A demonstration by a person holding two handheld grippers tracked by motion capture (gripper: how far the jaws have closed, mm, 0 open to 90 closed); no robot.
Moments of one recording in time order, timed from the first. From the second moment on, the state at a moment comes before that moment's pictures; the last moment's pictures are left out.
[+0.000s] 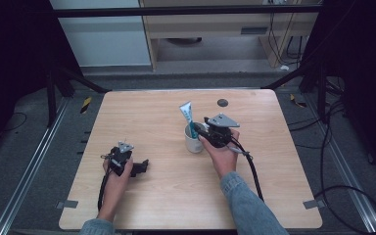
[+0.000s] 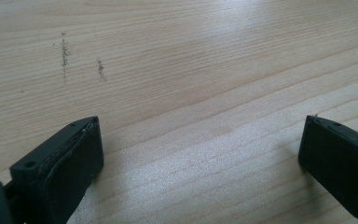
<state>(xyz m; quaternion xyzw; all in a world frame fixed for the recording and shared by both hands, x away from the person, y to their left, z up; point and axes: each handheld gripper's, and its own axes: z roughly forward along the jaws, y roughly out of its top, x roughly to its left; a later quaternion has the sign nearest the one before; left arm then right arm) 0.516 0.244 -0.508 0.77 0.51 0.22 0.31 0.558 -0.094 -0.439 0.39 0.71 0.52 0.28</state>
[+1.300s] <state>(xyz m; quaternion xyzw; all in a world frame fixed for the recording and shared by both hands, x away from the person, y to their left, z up) 0.517 0.243 -0.508 0.77 0.51 0.22 0.31 0.555 -0.113 -0.427 0.40 0.75 0.46 0.25</state>
